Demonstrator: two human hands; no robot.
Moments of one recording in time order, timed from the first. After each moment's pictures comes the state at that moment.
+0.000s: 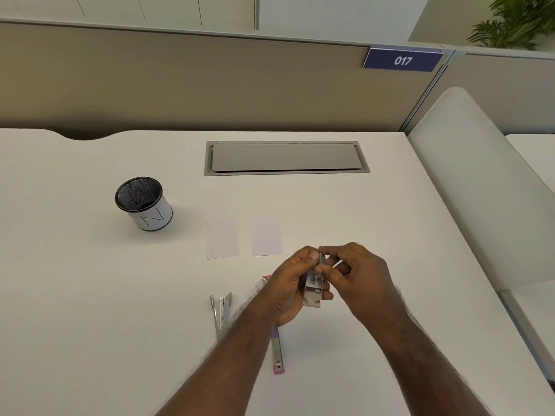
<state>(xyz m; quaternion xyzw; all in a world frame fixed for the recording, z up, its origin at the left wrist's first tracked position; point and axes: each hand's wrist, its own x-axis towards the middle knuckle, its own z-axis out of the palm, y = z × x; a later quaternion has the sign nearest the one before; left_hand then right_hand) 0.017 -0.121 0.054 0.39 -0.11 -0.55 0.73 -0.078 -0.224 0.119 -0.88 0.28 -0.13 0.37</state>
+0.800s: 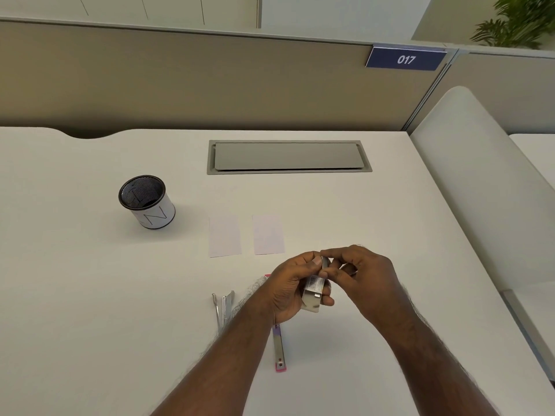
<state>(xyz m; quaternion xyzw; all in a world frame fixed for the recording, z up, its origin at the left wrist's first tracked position) 0.020 -0.115 0.057 0.37 -0.10 -0.59 0.71 -0.083 -0.231 0.118 -0.88 0.25 -0.11 0.39</state>
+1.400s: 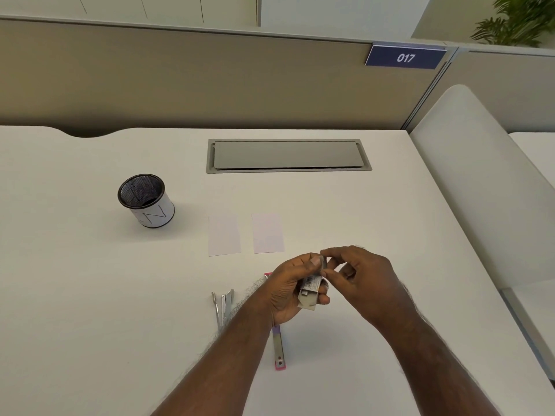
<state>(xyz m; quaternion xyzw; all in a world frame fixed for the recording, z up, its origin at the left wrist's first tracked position) 0.017 -0.111 0.057 0.37 -0.07 -0.59 0.72 -0.087 -0.228 0.120 -0.91 0.24 -0.09 0.32</state>
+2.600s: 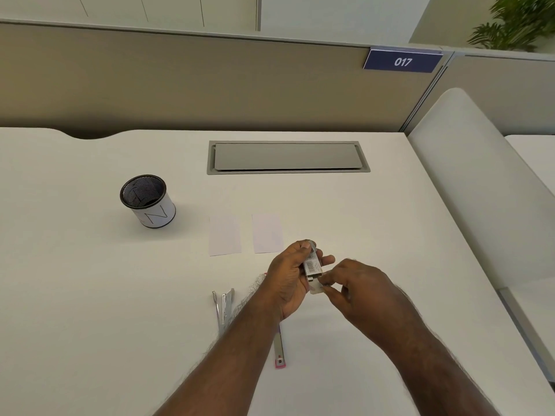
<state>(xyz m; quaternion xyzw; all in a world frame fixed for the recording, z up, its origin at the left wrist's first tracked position) 0.017 -0.123 0.082 0.38 0.06 -0.51 0.77 -0.098 -0.208 0.144 -0.96 0.18 0.03 0.19</state>
